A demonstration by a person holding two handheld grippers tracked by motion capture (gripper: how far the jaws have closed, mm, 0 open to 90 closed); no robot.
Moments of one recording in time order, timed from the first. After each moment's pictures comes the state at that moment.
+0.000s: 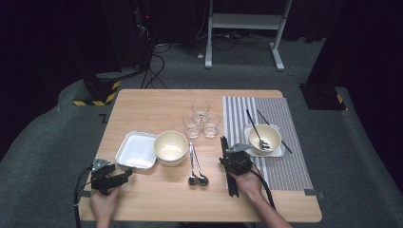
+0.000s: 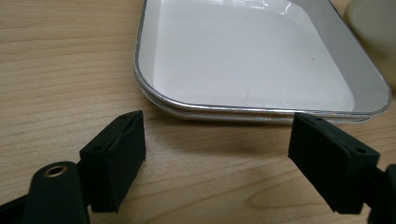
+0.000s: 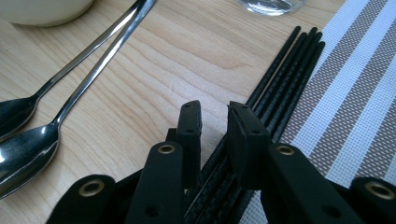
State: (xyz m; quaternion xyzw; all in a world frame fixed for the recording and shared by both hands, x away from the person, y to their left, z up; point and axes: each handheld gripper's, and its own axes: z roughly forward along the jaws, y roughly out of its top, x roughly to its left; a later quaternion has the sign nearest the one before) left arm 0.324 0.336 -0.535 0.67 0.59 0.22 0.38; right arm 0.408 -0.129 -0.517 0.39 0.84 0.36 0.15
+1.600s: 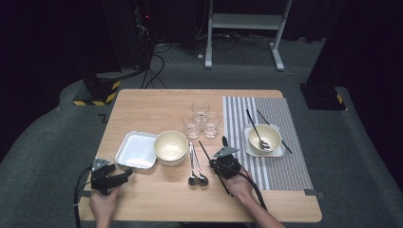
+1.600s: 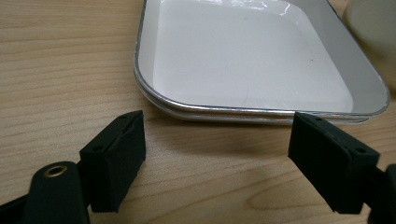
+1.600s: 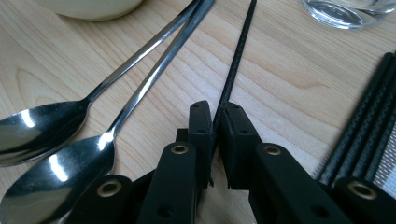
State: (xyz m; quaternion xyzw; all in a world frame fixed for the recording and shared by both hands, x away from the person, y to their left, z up) left arm 0.324 0.337 -0.534 0.67 0.59 0.22 0.38; right arm 0.398 -0.091 -0.522 0.35 0.86 0.35 0.14
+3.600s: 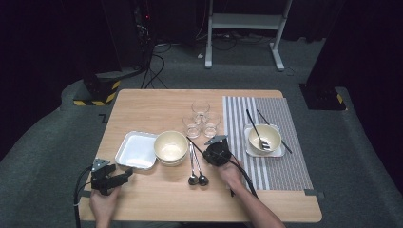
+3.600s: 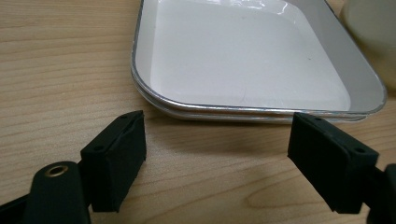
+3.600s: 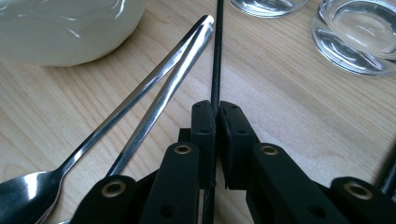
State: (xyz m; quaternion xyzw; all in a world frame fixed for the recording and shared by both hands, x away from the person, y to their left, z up) left arm 0.324 0.336 -0.534 0.68 0.59 0.22 0.38; right arm 0.440 -0.063 -0.517 0.35 0.87 0.33 0.12
